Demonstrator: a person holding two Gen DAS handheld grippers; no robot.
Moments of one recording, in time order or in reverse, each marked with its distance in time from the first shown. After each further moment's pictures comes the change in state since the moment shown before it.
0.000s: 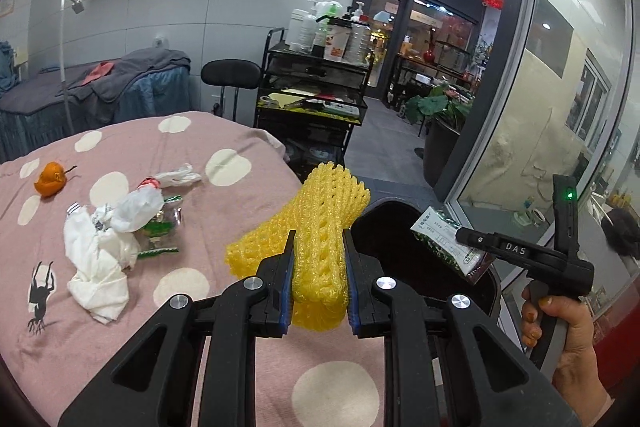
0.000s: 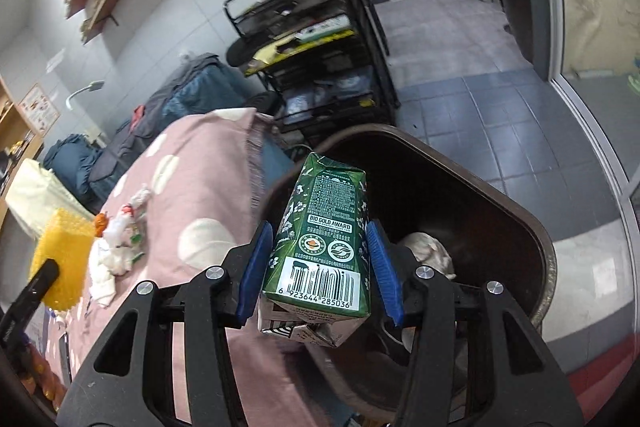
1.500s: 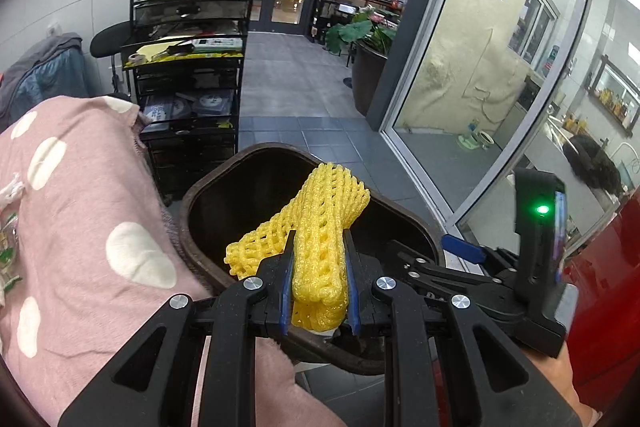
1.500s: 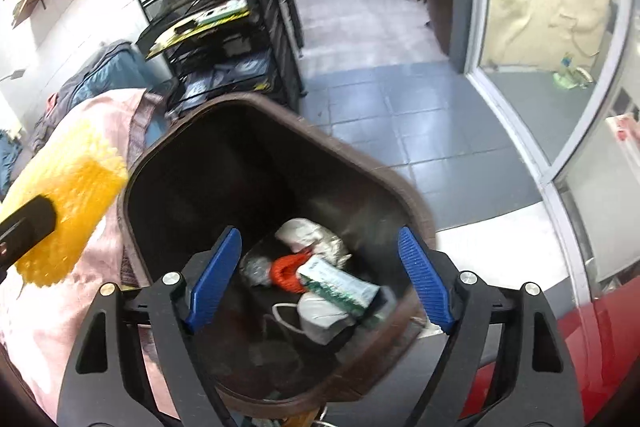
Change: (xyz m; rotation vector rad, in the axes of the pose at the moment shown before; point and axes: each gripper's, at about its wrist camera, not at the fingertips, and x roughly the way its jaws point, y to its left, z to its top) left arm 0.116 -0.130 -0.008 0.167 0.238 -0.222; right arm 0.003 -0.058 -0.028 0.009 0.002 -0.344
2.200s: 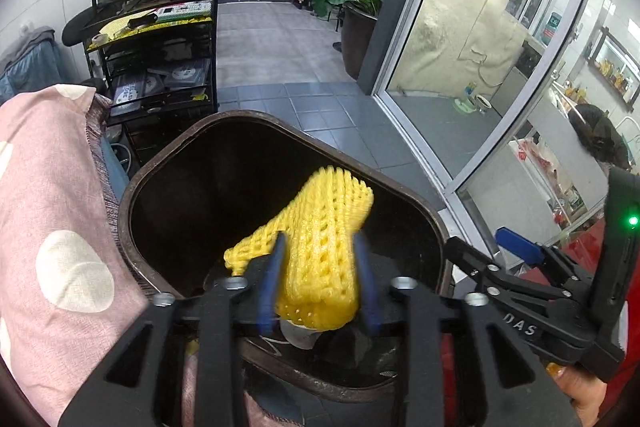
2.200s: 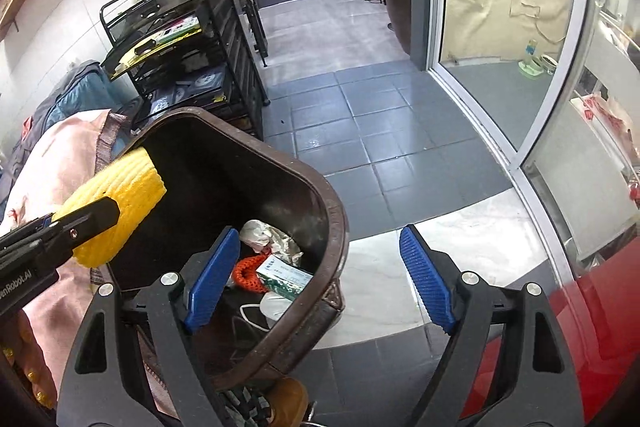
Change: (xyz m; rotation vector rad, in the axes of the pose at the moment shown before) left arm 0.054 -0.019 0.002 0.042 0.128 -0.008; right arm -0.017 -0.048 -0.005 0.073 -0.020 -0.091
